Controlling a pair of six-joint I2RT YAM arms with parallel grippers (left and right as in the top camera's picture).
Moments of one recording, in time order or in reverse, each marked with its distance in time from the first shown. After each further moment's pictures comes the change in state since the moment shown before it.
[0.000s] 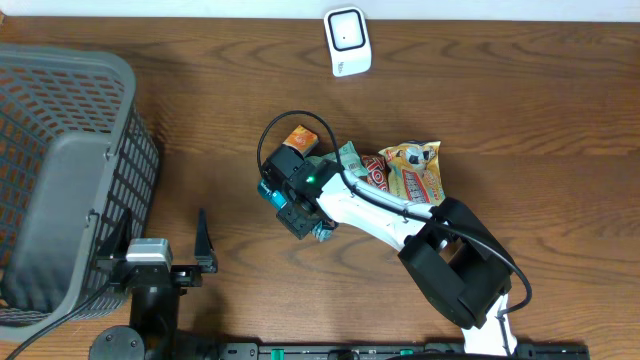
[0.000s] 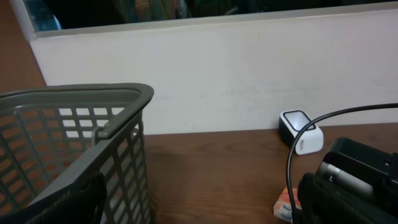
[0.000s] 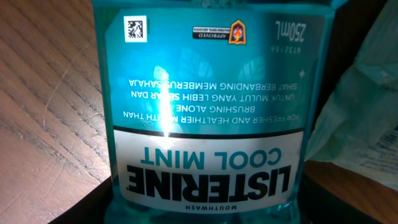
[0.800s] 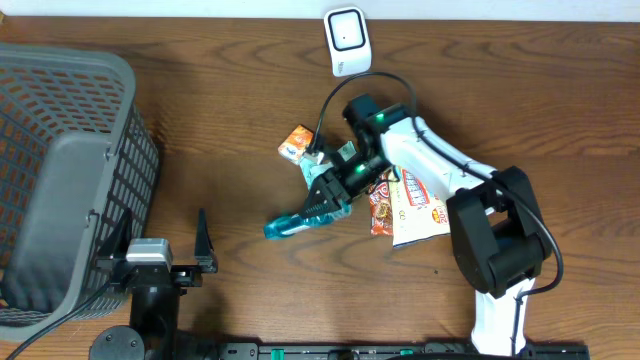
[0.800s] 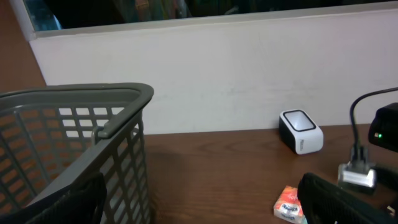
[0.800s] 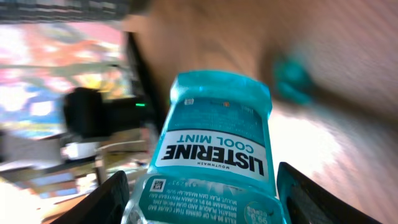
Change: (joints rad) left arm 0.000 0.000 0.000 -0.001 0.000 0.000; right arm -0.366 -0.001 0.082 -0.364 -1.012 -0.331
